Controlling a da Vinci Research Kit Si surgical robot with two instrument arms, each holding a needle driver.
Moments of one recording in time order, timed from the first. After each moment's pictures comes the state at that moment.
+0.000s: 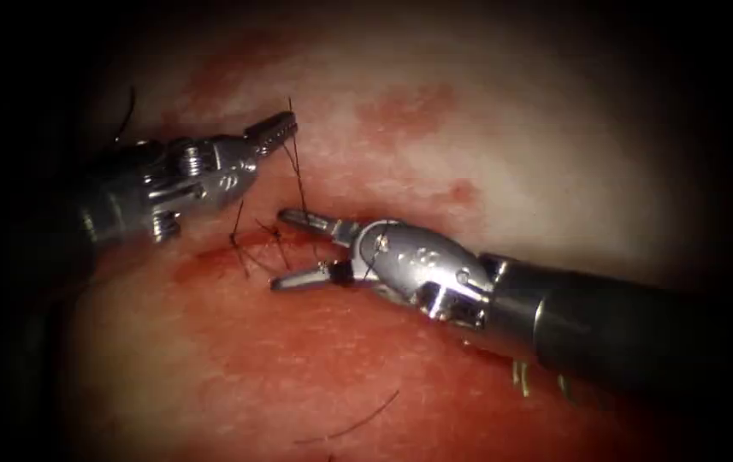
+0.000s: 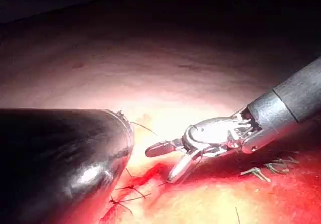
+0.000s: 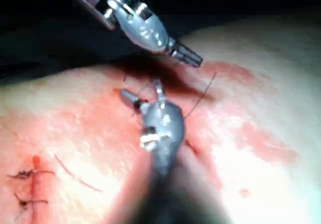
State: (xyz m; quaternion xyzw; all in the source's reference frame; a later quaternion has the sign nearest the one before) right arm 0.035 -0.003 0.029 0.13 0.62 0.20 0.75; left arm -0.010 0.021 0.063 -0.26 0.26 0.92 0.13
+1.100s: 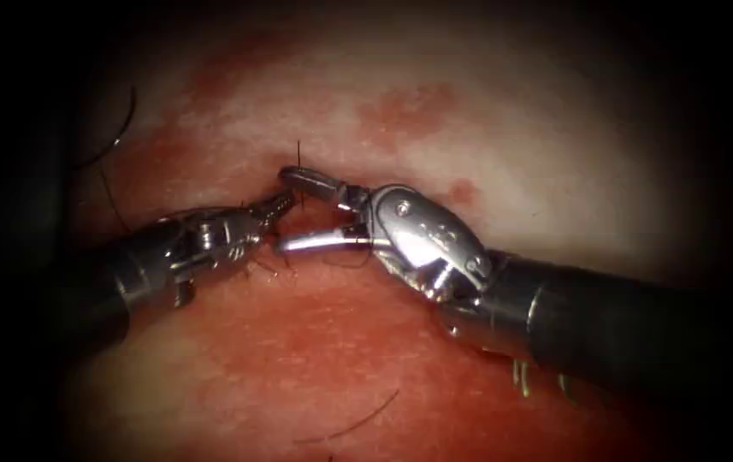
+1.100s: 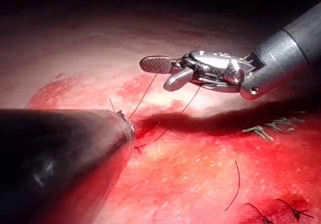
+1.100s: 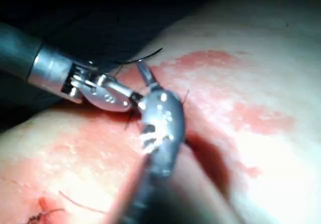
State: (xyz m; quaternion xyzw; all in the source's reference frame) right arm 0.033 0.001 0.028 0.11 0.71 0.31 0.62; left arm -0.011 0.014 0.070 -0.27 0.23 0.93 0.13
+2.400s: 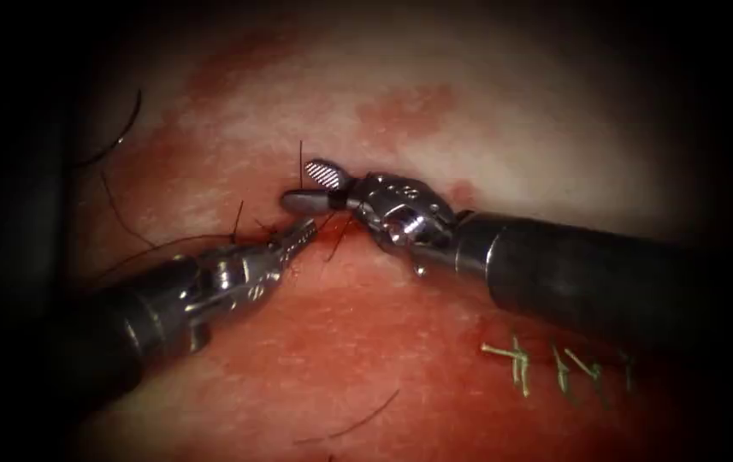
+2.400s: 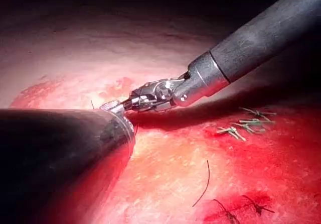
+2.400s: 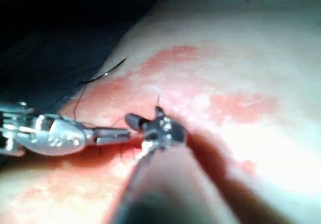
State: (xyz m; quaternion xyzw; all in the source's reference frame) right arm 0.035 0.001 0.039 0.13 0.45 0.57 0.68; left arm -0.013 0.012 0.066 -0.26 0.23 0.93 0.13
